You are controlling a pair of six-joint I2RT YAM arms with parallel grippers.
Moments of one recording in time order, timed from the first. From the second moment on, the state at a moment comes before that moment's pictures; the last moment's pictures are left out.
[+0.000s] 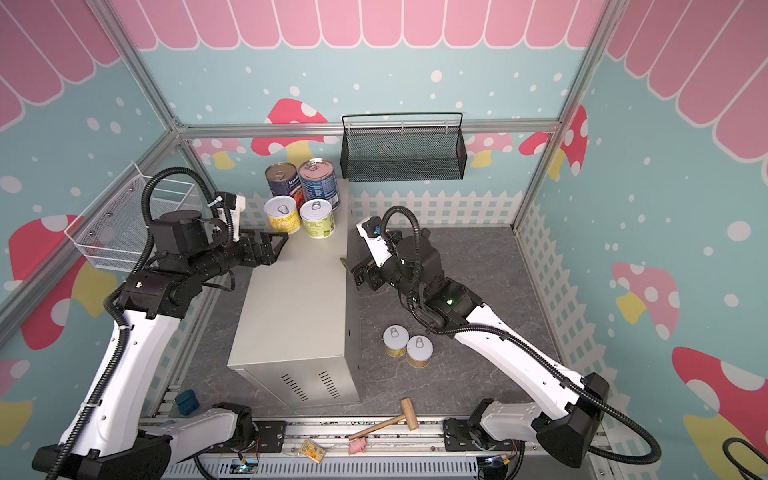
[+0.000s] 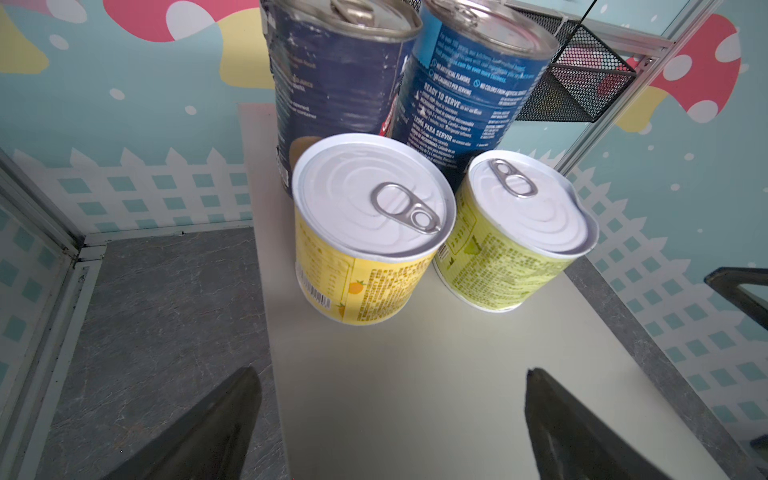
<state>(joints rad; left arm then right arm) -0.14 1.18 1.52 -0.75 0.26 -0.14 0.80 1.26 1.32 -0.23 0.03 -0.06</state>
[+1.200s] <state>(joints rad) -0.13 0.94 1.48 -0.91 0.06 -0.20 0.80 1.64 1.66 -0.25 -0.01 -0.09</state>
